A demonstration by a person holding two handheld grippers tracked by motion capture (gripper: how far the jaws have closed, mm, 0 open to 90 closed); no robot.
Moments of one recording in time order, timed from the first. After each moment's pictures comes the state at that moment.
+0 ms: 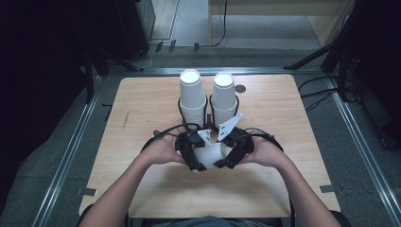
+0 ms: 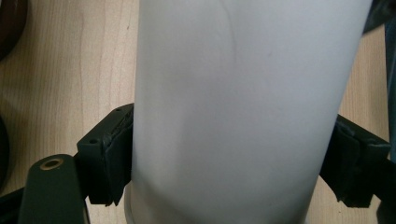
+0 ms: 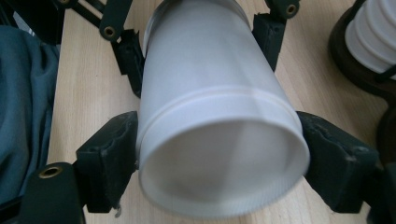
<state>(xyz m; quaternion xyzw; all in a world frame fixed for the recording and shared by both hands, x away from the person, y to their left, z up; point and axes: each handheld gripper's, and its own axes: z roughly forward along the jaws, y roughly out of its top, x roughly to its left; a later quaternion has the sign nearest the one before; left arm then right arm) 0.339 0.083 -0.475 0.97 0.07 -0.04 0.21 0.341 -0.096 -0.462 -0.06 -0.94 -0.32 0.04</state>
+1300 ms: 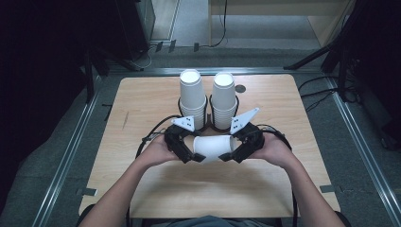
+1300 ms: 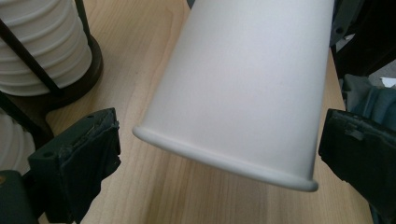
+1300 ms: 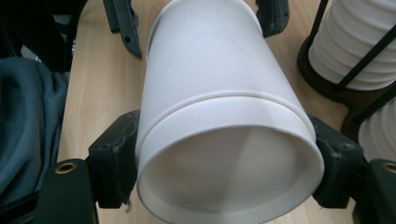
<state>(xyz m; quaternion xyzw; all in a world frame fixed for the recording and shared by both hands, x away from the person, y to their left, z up) 0.345 0.126 -0.468 0.90 0.14 -0.04 0.41 0.345 -0.128 -0.445 -0.08 -0.92 -0.39 0.03</state>
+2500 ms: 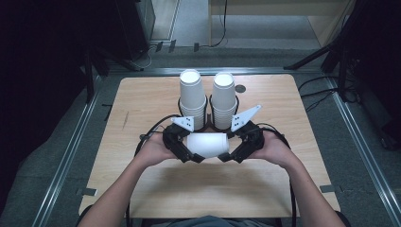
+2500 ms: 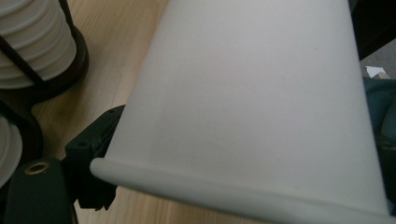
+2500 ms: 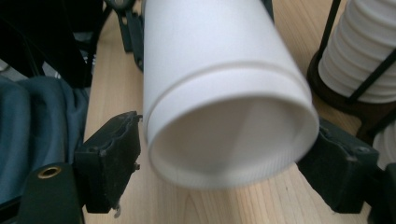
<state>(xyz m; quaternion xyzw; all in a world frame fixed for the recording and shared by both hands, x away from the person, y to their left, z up) 0.343 0.130 -0.455 0.91 0.14 -0.06 0.38 0.345 -0.127 -0.440 -0.09 -0.91 -0.40 0.05</state>
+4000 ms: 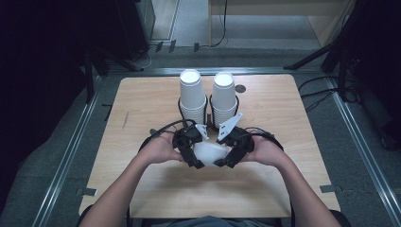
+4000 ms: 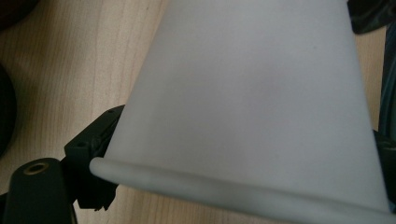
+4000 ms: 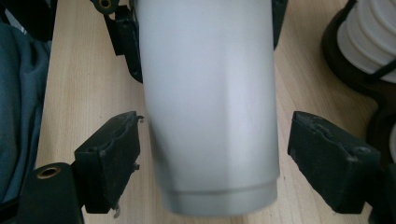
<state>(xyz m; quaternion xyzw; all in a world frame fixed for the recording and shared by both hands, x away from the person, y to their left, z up) 0.348 0.091 -0.471 0.97 0.12 -0.06 0.20 0.343 -0.097 -0.462 -0.06 -0.95 -0.32 0.03</state>
